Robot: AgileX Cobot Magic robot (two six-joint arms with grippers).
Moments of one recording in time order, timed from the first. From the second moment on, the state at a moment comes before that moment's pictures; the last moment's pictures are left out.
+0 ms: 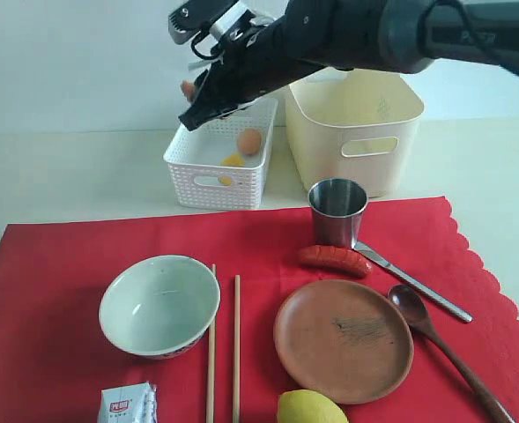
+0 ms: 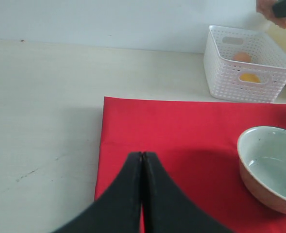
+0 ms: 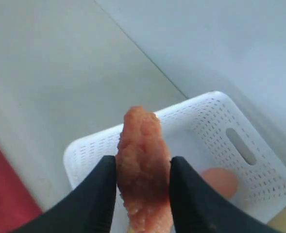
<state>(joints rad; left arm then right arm) -0.11 0.01 0.00 0.04 0.37 -0.14 0.55 2.16 -1.79 0.39 0.38 -0.73</state>
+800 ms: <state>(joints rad) -0.11 0.01 0.00 0.04 0.37 -0.14 0.54 2.35 -1.86 -0.19 0.40 -0.53</state>
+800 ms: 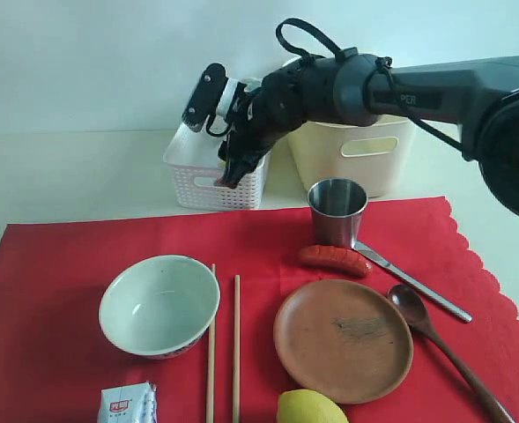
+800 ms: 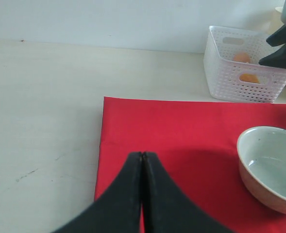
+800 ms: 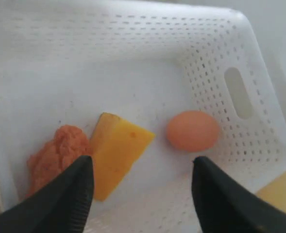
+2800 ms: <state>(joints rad) -0.11 0.01 0.00 0.04 0.37 -0.14 0.55 1.45 -0.96 0.48 0.87 -0.41</state>
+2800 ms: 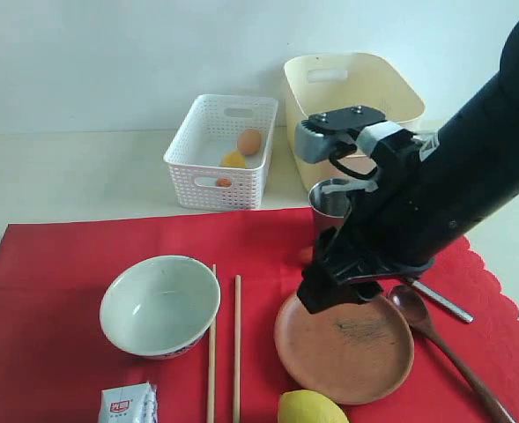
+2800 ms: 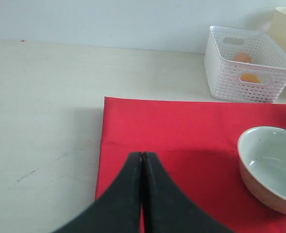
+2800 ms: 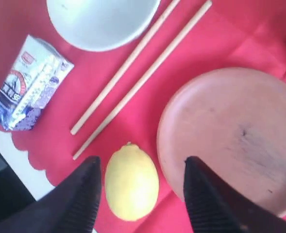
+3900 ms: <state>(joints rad) -0.11 0.01 0.00 0.04 0.37 -0.14 0.83 1.45 -0.95 0.14 0.87 -0.14</state>
